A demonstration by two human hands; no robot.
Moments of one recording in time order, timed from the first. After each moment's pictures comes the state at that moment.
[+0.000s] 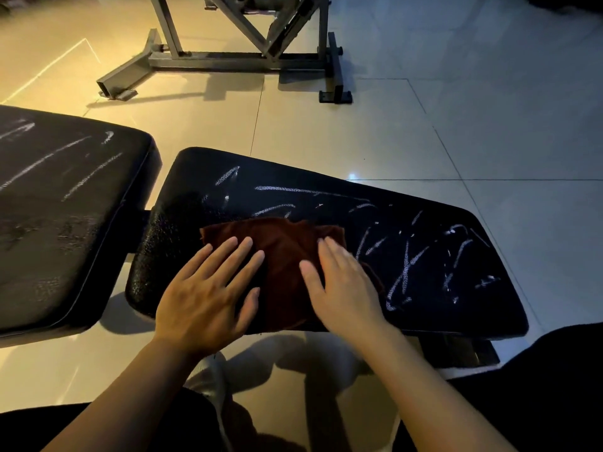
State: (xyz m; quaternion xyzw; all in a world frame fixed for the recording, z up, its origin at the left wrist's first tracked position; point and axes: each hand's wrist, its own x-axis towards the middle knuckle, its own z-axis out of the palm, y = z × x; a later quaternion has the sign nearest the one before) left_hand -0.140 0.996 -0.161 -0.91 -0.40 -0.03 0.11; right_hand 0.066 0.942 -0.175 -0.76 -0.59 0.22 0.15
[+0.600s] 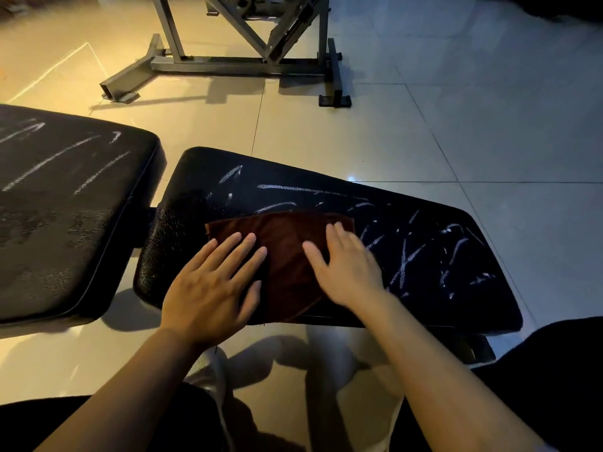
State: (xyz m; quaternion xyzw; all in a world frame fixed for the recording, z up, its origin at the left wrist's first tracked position) left_hand -0.140 0.995 -0.160 -0.91 -0.39 -0.03 0.11; right_hand 0.077 0.964 -0.170 -0.79 -0.57 0.21 0.09
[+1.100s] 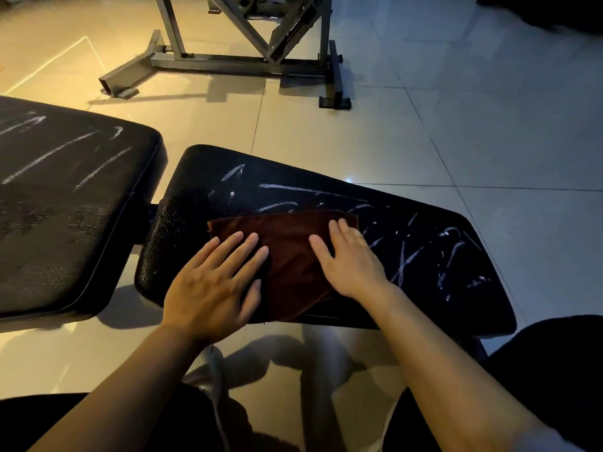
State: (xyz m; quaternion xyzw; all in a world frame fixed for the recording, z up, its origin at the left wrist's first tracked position) left_hand -0.140 0.994 -0.160 -0.91 -0.39 -0.05 0.10; right_hand 0.086 0.972 -0.173 -0.78 -0.57 0.23 0.09
